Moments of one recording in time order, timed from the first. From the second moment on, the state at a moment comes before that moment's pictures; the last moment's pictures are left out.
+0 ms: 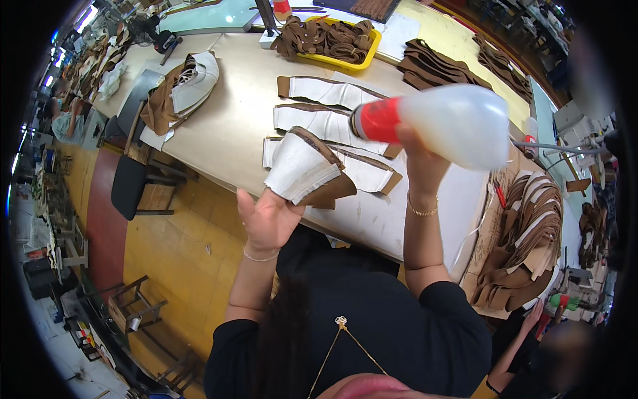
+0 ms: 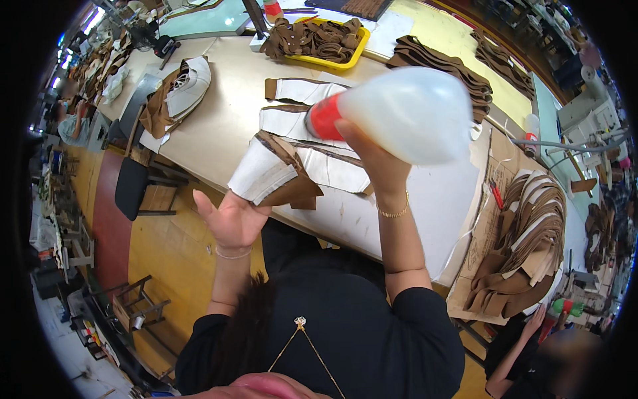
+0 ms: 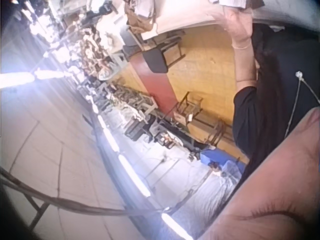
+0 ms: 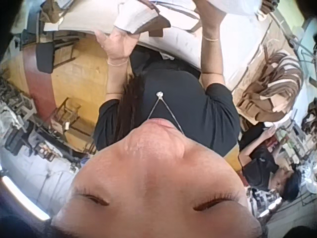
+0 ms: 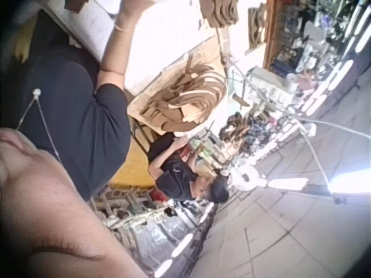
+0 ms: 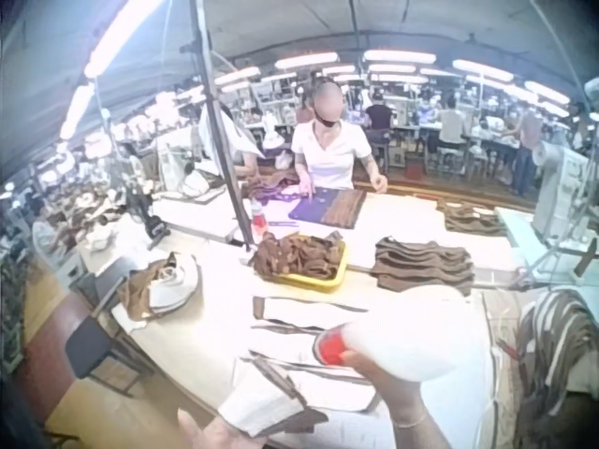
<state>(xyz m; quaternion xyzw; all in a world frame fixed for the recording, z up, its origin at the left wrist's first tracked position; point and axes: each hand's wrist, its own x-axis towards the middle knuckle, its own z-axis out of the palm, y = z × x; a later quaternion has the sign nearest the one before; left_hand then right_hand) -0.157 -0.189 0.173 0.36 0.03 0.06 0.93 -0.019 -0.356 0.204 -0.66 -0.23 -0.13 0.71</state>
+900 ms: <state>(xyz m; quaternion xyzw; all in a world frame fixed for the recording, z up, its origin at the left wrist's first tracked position) -0.155 -0.178 0.153 0.83 -0.23 0.24 0.44 -0.008 -0.368 0.213 -0.62 -0.37 0.01 0.69</state>
